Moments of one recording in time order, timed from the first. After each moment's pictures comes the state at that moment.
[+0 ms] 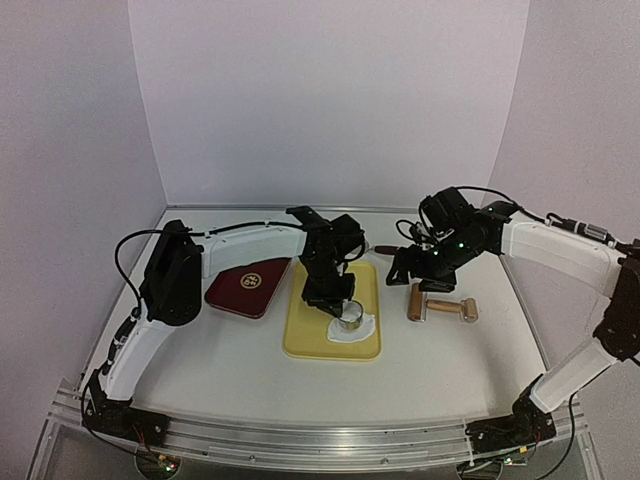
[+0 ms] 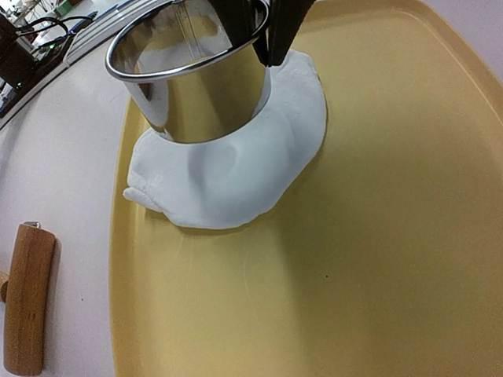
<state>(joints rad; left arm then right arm) -0.97 2.41 2.19 -1.09 0.22 -0.76 0.61 1.50 1.22 -0.80 -0.15 0.57</state>
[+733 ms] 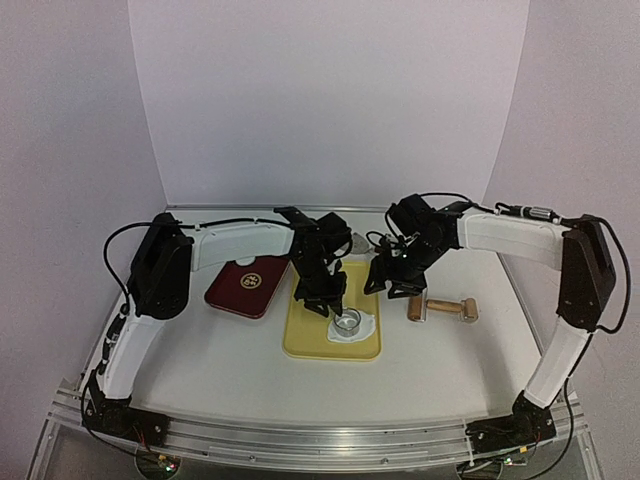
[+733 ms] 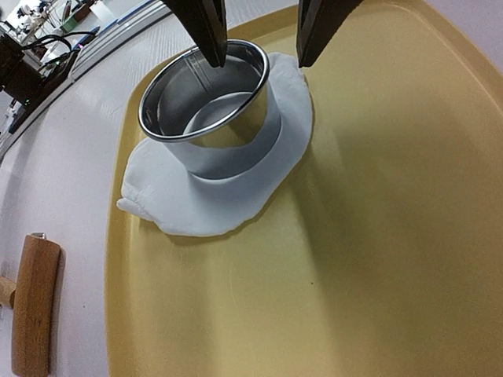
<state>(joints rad) -0.93 2.34 2.04 -0.98 0.30 -0.72 0.63 1.75 1.35 -0.77 -0.25 0.56</state>
